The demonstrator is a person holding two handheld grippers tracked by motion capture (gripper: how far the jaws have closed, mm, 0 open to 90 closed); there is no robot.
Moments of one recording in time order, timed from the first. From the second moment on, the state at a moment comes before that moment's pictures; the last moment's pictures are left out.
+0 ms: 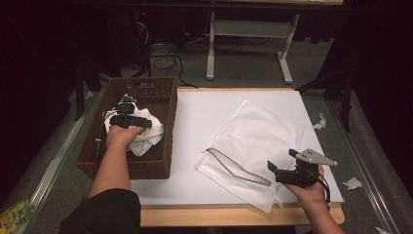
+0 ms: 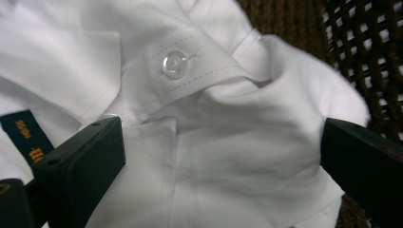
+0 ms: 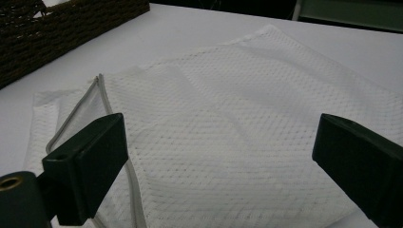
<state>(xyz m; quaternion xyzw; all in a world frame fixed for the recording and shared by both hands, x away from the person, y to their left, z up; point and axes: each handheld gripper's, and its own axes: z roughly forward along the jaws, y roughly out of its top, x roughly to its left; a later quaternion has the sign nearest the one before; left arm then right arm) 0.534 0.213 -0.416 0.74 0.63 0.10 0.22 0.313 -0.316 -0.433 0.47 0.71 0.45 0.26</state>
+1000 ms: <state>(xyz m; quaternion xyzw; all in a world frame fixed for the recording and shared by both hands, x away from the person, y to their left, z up) 0.539 0.193 -0.441 0.79 0.60 0.10 0.10 0.311 -0.317 -0.433 0.48 0.71 0.45 0.26</state>
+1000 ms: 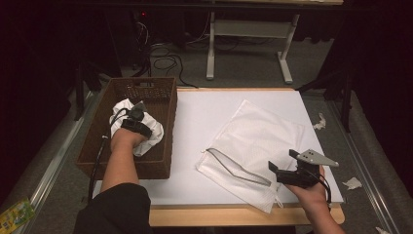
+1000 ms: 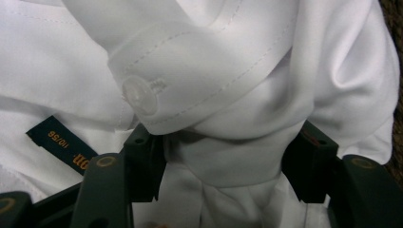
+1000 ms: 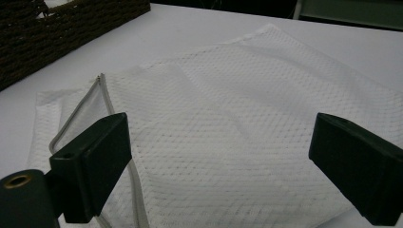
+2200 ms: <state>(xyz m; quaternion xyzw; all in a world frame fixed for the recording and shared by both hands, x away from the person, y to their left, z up) 0.471 0.195 -0.364 0.78 0.55 0.14 0.25 0.305 -0.317 -0.425 0.47 0.71 0.46 0.26</state>
